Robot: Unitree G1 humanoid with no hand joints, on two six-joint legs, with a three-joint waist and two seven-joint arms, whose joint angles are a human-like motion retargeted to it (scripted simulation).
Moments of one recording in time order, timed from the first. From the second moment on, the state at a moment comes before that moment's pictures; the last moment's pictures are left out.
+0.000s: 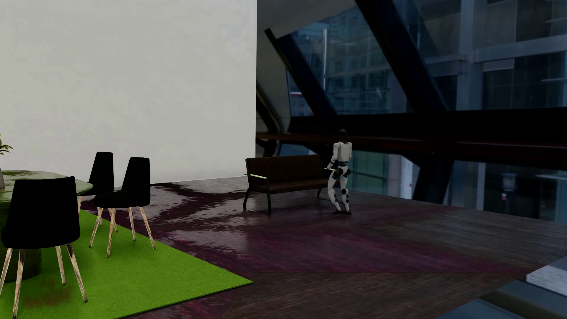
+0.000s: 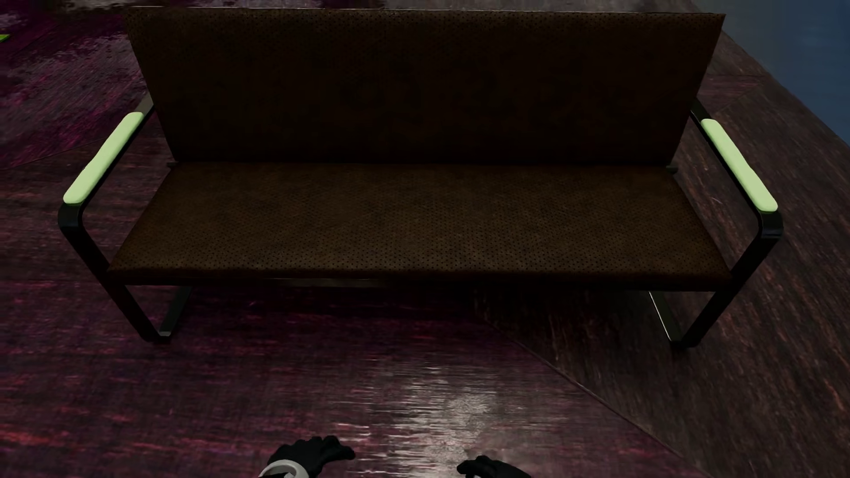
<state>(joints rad) -0.26 0.03 -0.03 0.14 0.18 0.06 0.17 0.01 0.08 0.83 0.30 -0.04 0.00 -0.33 -0.32 0.16 -0.07 -0.07 -0.10 -0.48 0.31 0.77 0.88 0.94 -0.85 0.23 0.08 0.02 0.00</state>
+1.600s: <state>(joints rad) -0.05 0.02 0.00 0.00 0.08 0.02 0.05 0.00 0.05 0.27 0.16 0.04 0.02 -0.26 -0.22 0.16 -0.20 -0.02 -0.05 -0.56 0.49 0.90 0.98 0.82 -0.82 0.26 0.09 0.00 -0.08</state>
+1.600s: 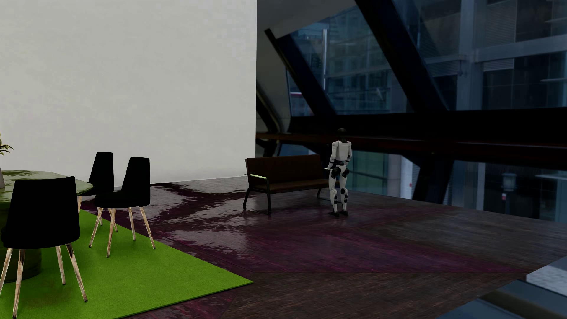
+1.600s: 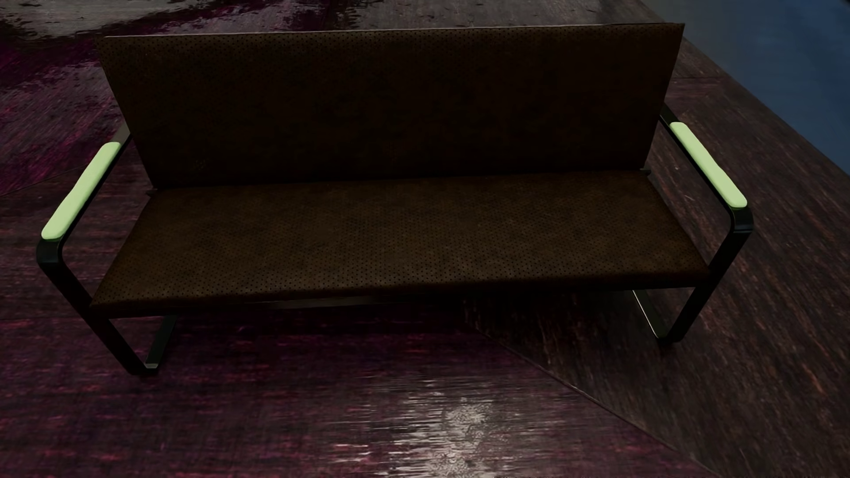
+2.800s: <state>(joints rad) 0.00 0.05 0.00 0.00 0.07 0.02 0.08 0.02 0.05 0.26 0.19 0.01 0.02 -0.28 -0.25 0.14 -0.13 0.01 -0.05 -0.52 0.47 0.90 0.96 0.84 -0.84 0.25 0.09 0.01 -0.08</state>
